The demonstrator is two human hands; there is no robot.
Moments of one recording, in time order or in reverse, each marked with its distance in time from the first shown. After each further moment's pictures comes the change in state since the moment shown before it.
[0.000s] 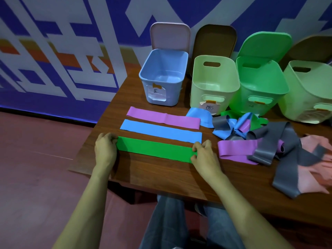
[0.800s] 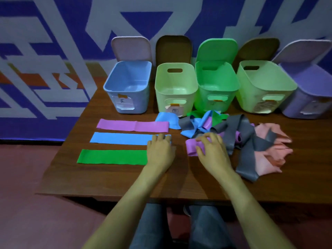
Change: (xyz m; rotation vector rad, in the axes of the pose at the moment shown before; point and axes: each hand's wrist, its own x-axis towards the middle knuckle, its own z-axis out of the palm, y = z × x) left_hand -0.112 0.203 0.070 0.269 -0.336 0.546; right_hand -0.022 0.089 -0.058 -0.012 0.392 -0.075
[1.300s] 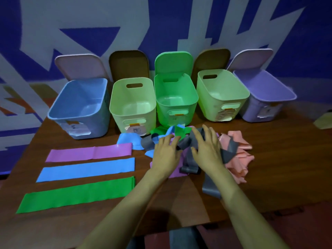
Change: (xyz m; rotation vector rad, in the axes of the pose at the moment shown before) left_hand 0.069 0.114 0.039 -0.187 0.030 0.366; right_hand 0.050 0.094 -0.034 -0.134 -0.025 0.214
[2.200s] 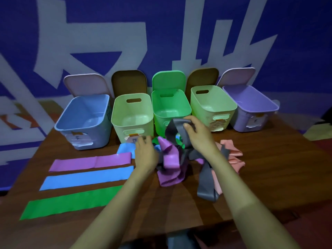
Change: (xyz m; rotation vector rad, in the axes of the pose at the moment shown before) left_hand 0.004 -0.017 -0.044 -0.140 0.150 -0.304; right_hand 0.028 -0.032 -0.073 0.665 0.089 -0.087
